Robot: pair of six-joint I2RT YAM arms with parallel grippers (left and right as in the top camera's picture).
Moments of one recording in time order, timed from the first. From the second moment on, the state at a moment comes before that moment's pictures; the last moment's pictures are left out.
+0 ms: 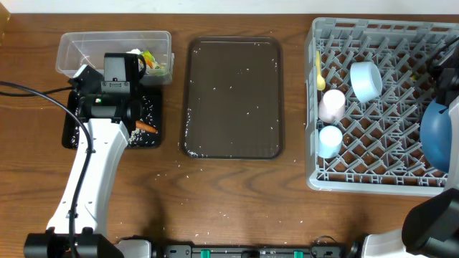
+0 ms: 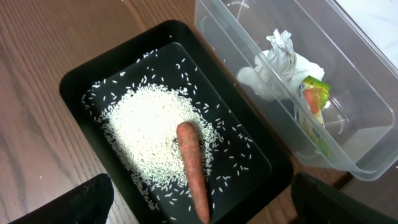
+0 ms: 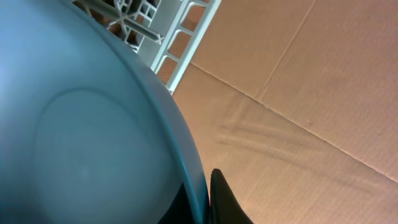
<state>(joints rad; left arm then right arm) -0.02 1.45 1.21 -0.78 -0.50 -0.90 -0.35 1.67 1.53 -0.84 0.74 -1.11</state>
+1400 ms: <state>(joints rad) -0.02 1.45 1.21 -0.78 -0.50 -0.90 -0.07 1.68 1.51 -0.87 0.23 -0.85</state>
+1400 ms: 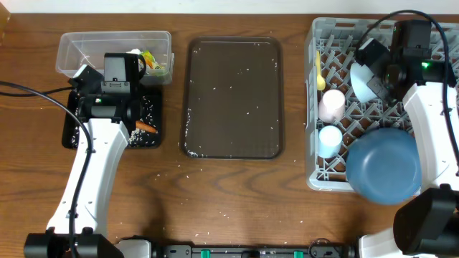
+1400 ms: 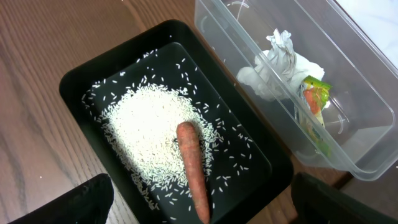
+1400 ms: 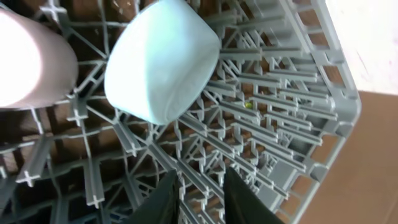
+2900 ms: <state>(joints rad) -0.02 1.45 1.21 -0.78 -0.50 -0.90 -0.04 0.75 1.37 -0.96 -0.03 0.09</state>
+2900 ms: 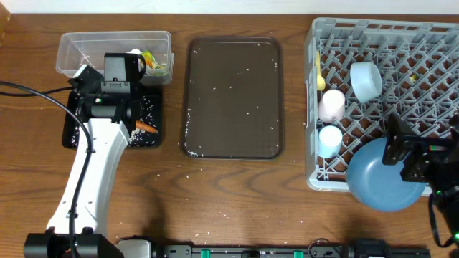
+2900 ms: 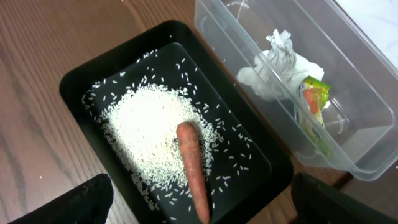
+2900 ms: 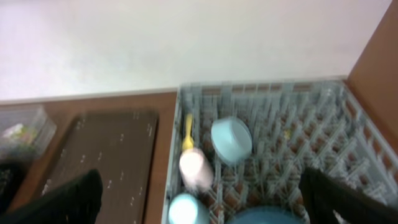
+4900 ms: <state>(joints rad) -0.02 1.45 1.21 -0.78 -0.50 -0.90 -0.01 0.01 0.01 -0.07 -0.07 0.09</state>
